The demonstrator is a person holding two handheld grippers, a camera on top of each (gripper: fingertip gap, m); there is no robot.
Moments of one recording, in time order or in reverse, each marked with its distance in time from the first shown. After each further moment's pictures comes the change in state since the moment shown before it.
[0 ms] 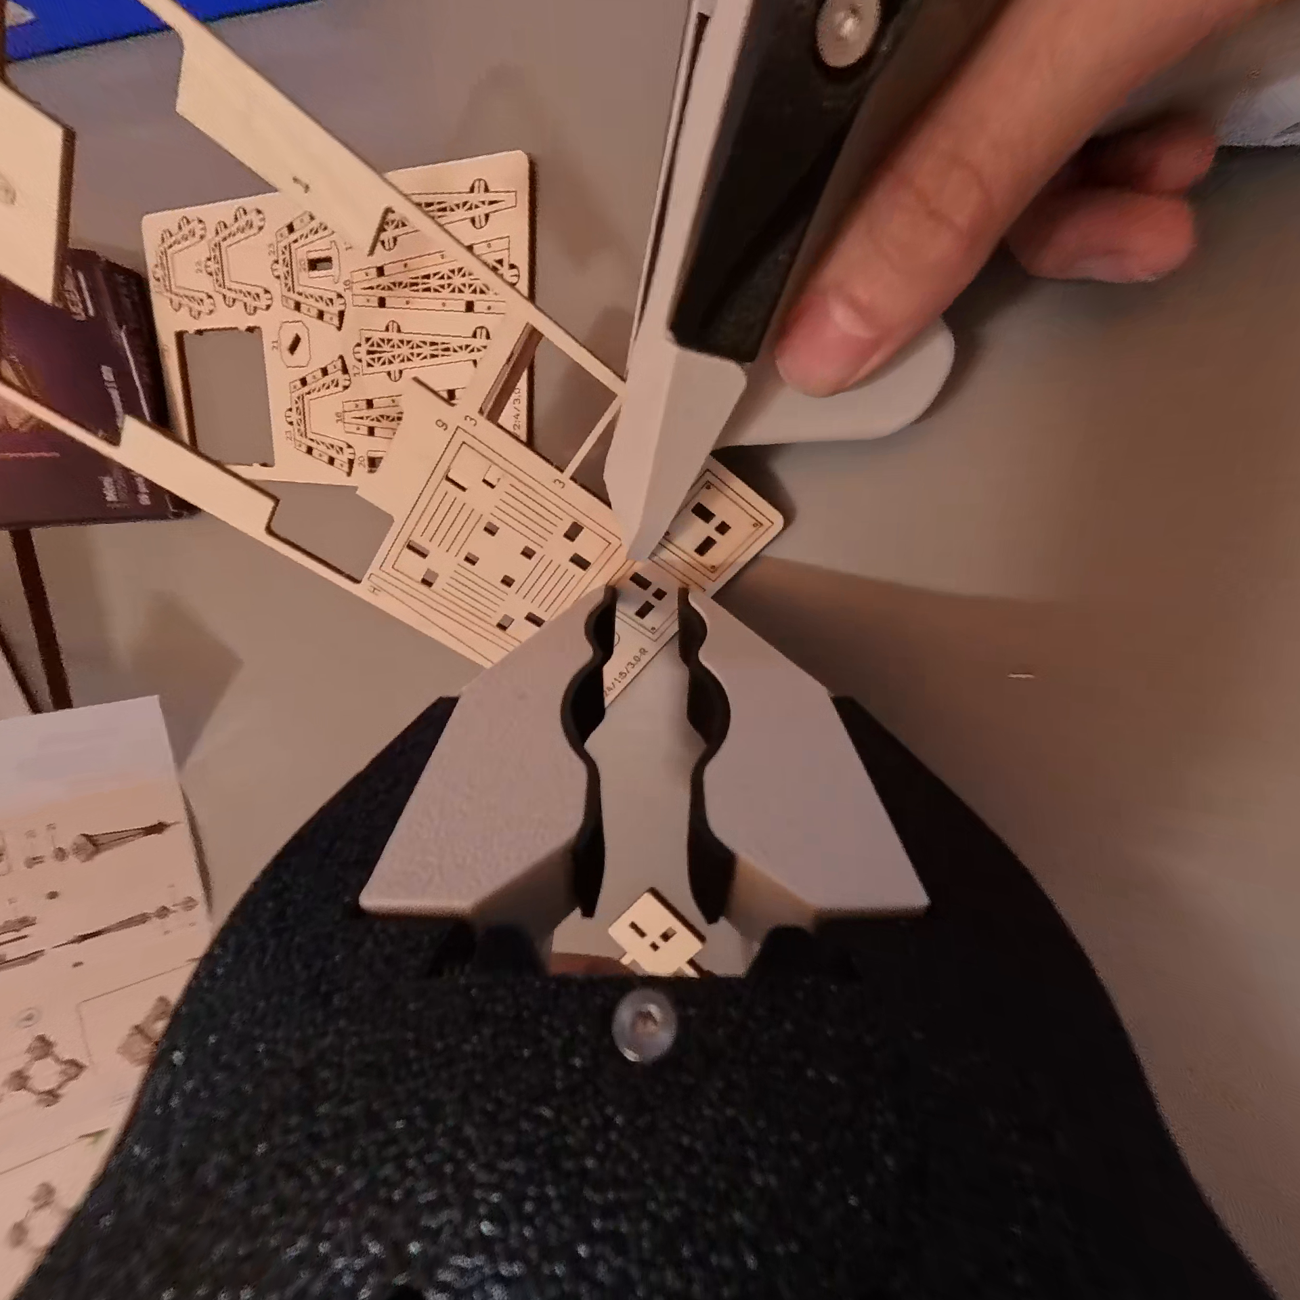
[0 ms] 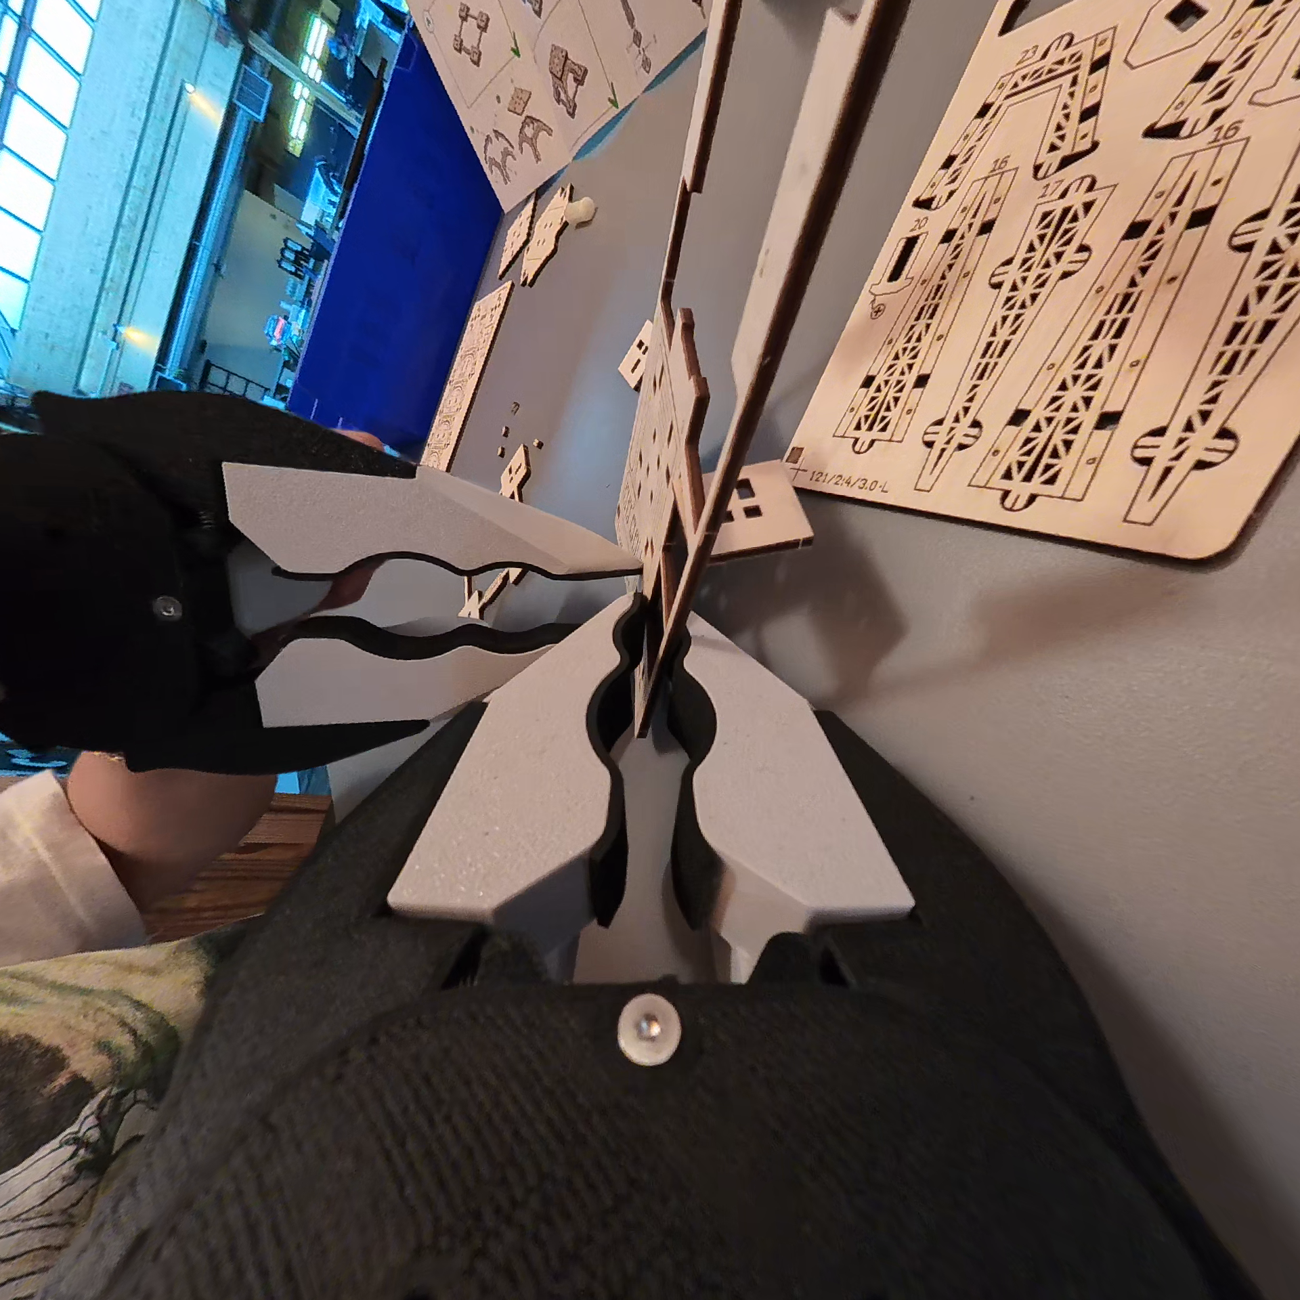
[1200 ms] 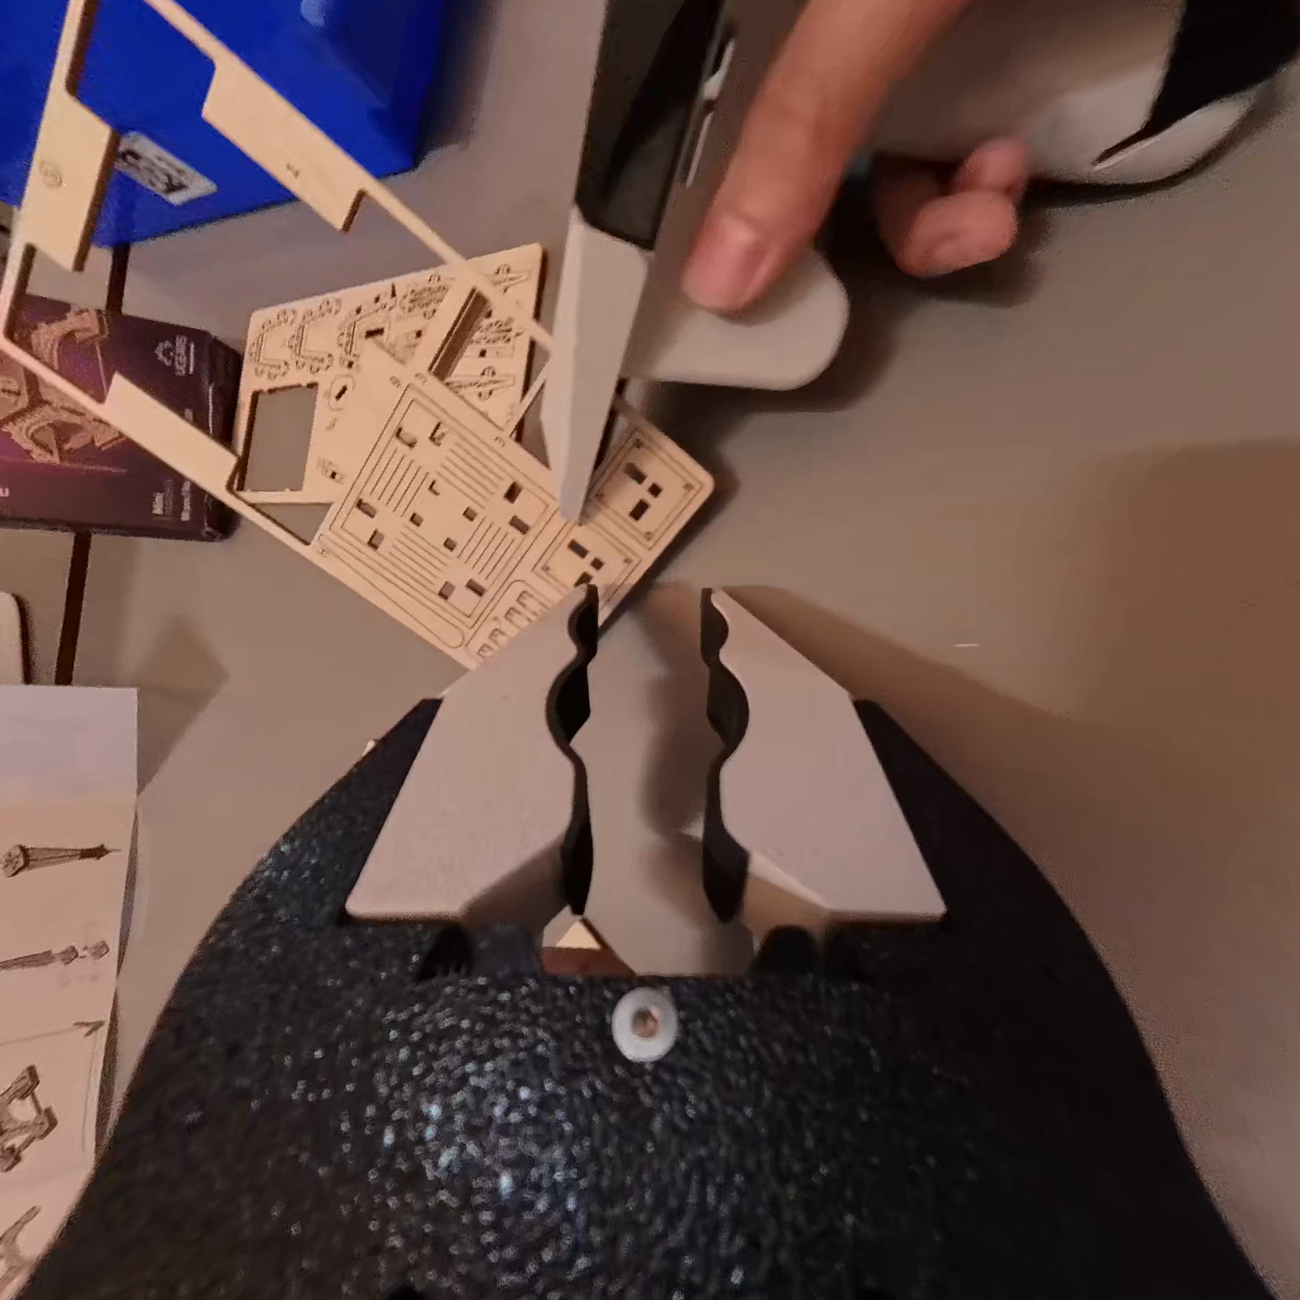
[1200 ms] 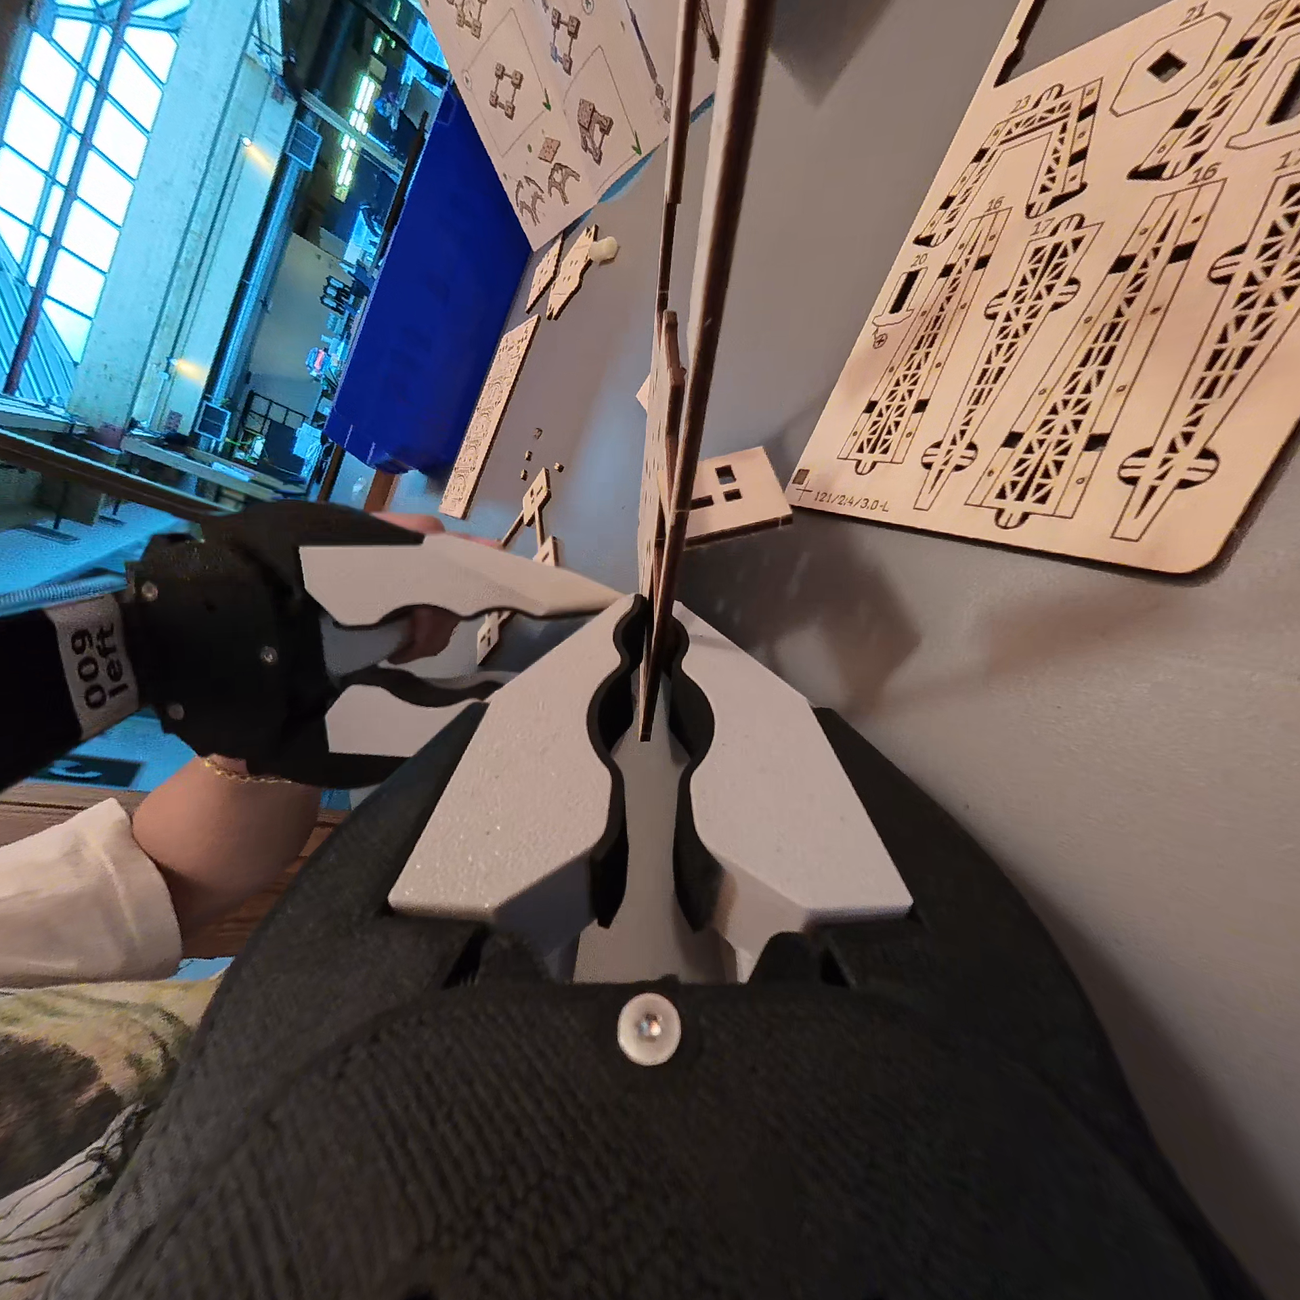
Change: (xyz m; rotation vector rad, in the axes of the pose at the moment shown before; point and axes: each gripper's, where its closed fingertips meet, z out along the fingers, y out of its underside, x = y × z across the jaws) left arm 0.014 0.003 -0.007 0.290 -0.083 -0.033; right arm -0.003 -0.006 -0.003 0.042 -0.038 0.008
